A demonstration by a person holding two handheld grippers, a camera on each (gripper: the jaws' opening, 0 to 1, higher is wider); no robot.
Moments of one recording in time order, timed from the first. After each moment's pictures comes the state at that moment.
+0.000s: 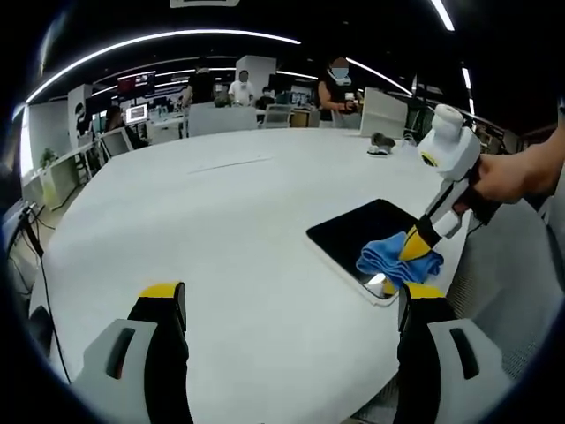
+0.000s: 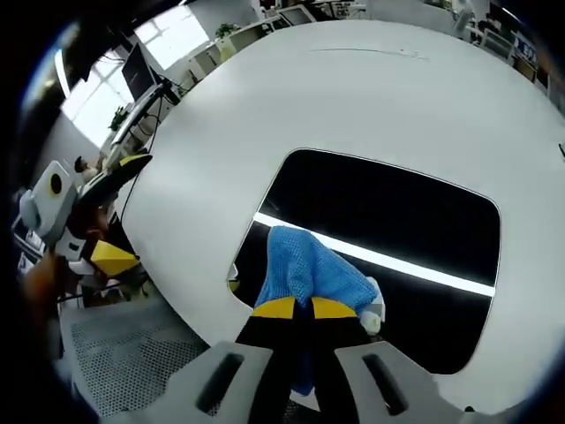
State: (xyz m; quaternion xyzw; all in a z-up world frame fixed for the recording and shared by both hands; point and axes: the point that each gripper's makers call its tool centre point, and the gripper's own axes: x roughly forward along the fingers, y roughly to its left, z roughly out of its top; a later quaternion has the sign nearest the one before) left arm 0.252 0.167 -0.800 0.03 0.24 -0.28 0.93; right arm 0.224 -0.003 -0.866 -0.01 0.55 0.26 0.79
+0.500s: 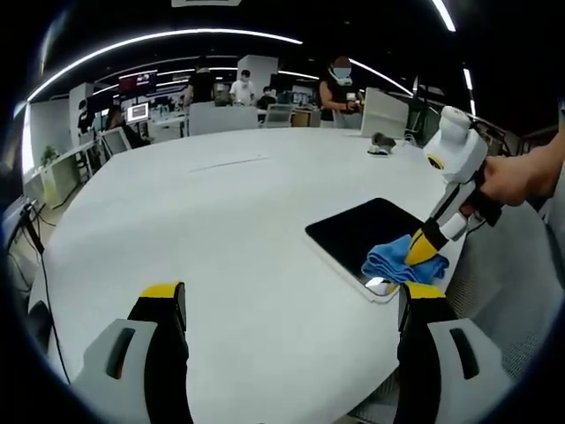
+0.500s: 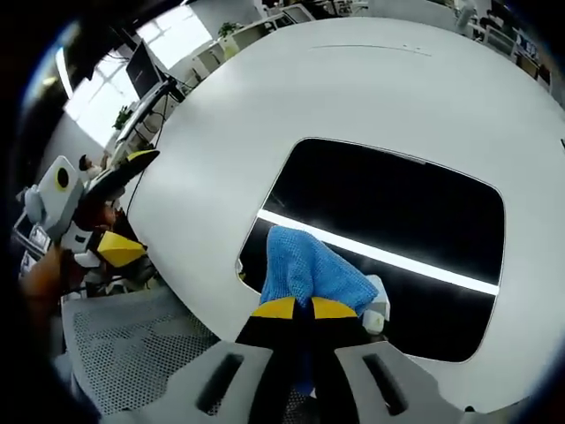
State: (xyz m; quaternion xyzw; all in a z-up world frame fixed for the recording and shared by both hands) left arm 0.246 0.165 -0.802 0.03 0.25 -0.28 0.93; right arm 0.214 -0.002 -0.866 -0.01 0.56 0.27 0.78
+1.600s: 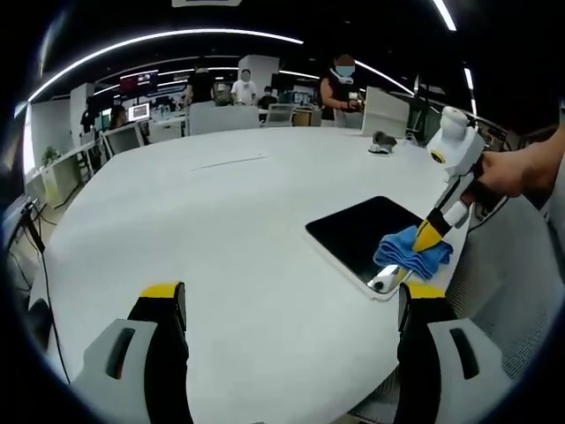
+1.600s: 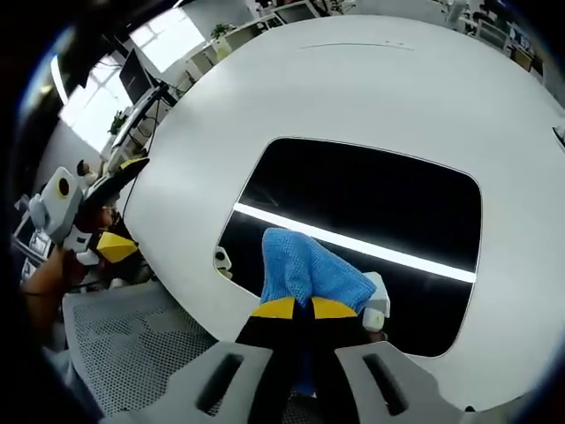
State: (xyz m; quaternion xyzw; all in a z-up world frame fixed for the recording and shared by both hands) left arm 0.247 0.167 -0.805 0.03 0.25 -0.27 0.93; right arm 0.217 -0.037 -0.865 0.00 0.56 0.26 0.78
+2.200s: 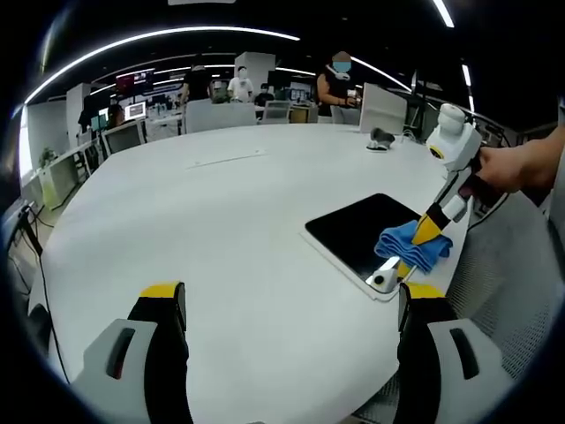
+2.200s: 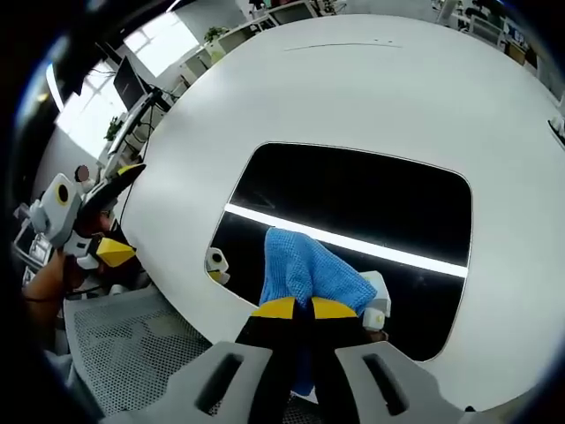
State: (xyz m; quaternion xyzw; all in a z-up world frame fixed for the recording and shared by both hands) left arm 0.250 0.164 -0.807 0.04 0.25 -0.28 0.93; right arm 0.226 -0.042 -0.866 0.01 0.56 0.25 0.79
